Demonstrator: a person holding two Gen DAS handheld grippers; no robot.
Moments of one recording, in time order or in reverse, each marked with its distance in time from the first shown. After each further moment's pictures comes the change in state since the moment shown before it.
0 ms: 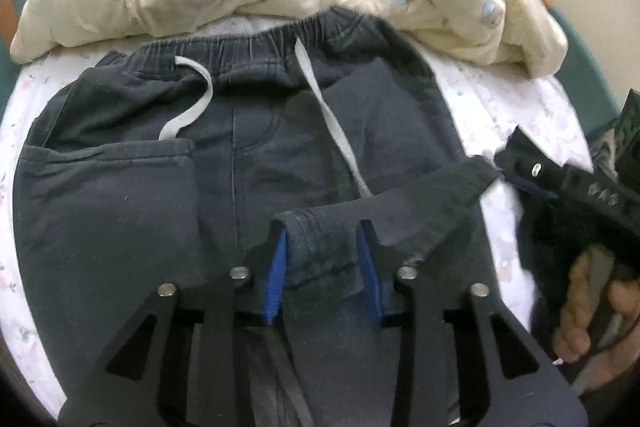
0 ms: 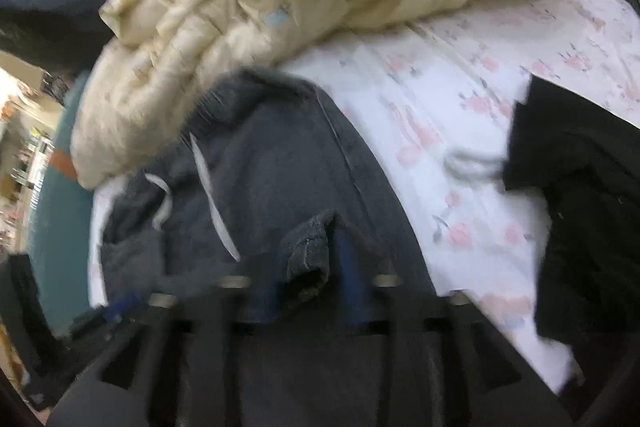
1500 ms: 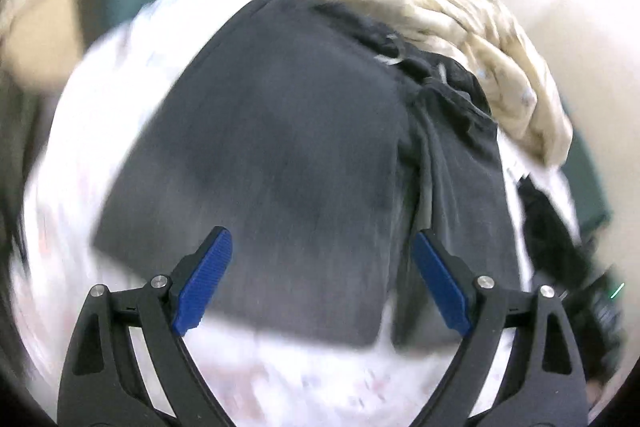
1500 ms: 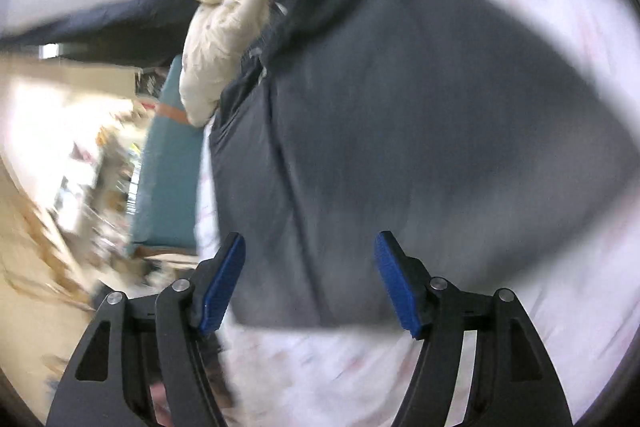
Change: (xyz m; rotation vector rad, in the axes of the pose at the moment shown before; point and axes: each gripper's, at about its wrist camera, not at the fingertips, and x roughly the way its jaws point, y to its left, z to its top) left arm -0.122 0.116 -0.291 -0.518 -0.255 -0.006; right arm -0.060 -0.014 -0.282 0.286 0.126 0.460
